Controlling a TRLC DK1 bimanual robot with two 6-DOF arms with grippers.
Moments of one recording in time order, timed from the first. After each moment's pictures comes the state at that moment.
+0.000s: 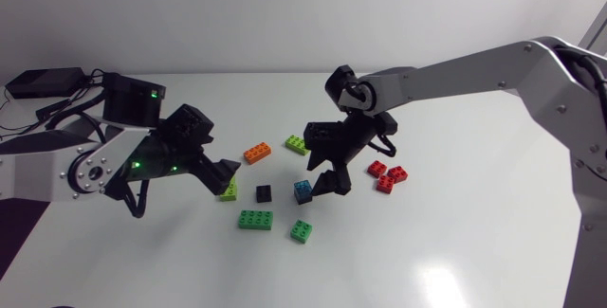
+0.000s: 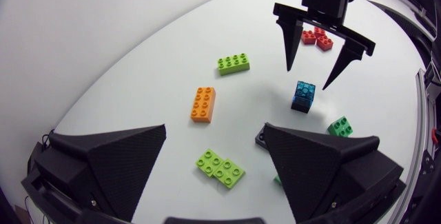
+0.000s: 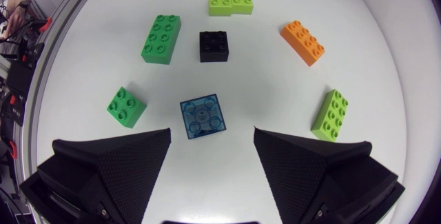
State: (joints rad) left arm -0.34 1.39 0.72 0.00 0.10 0.44; right arm 0.46 2.07 1.50 -0.69 -0.45 -1.13
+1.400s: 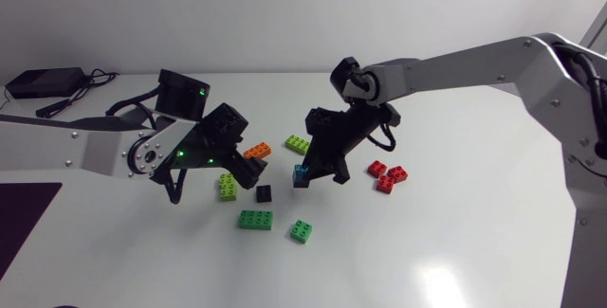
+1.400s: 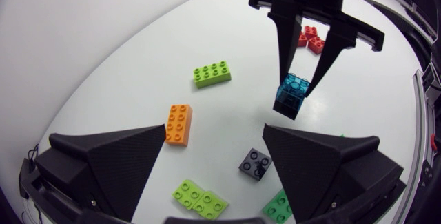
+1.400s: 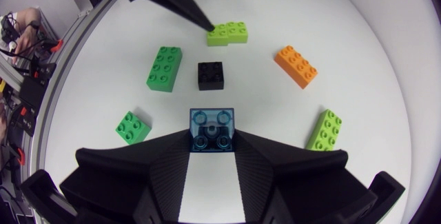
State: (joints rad) left arm -0.41 1.60 0.87 0.03 0.13 0.42; right arm 0.42 2.08 1.57 -0.72 -0.62 -1.12
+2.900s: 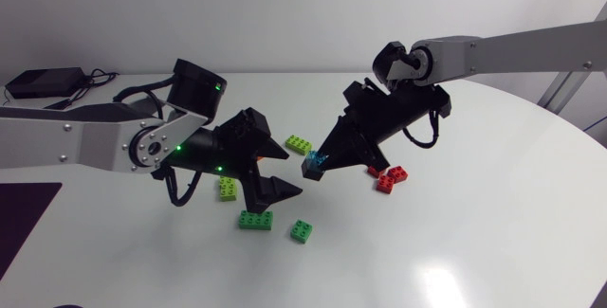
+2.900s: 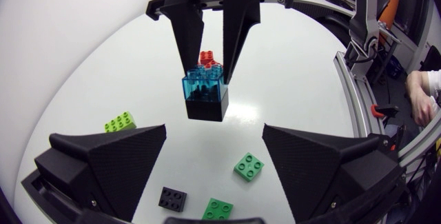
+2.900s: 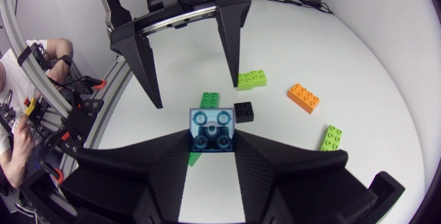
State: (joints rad) left arm -0.50 1.56 0.92 -0.14 0.54 0.59; right arm 0.31 1.91 1.48 -0.89 -0.92 -1.21
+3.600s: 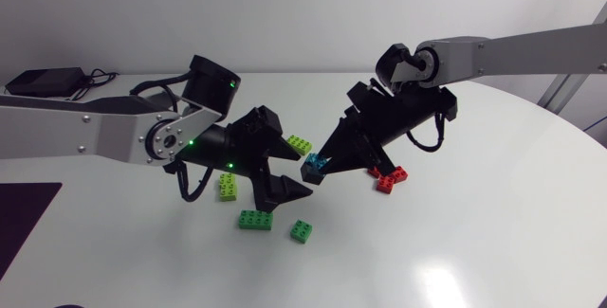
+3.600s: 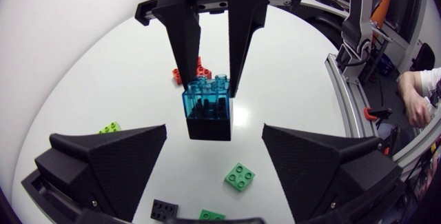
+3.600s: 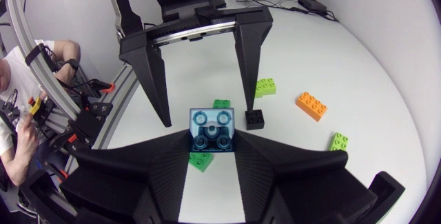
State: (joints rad) left arm -0.53 1.61 0.98 -0.17 0.58 0.59; right arm 0.31 1.88 1.43 -0.91 -0.97 -1.24
